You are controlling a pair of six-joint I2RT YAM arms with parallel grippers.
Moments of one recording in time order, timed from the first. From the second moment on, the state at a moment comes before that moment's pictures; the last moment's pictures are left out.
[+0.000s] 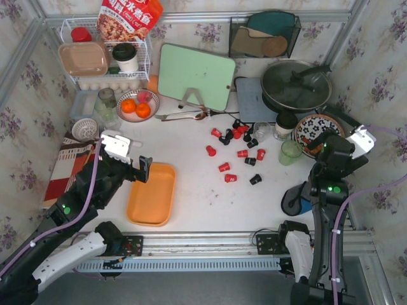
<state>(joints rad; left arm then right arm) -0.80 0.58 0.84 -0.47 -0.39 0.00 -0.22 0.70 0.84 -0.48 0.51 0.40</state>
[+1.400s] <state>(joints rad) -0.79 0.91 0.96 -0.68 -0.38 -0.19 0.36 0.99 0.69 0.13 0.09 0.03</state>
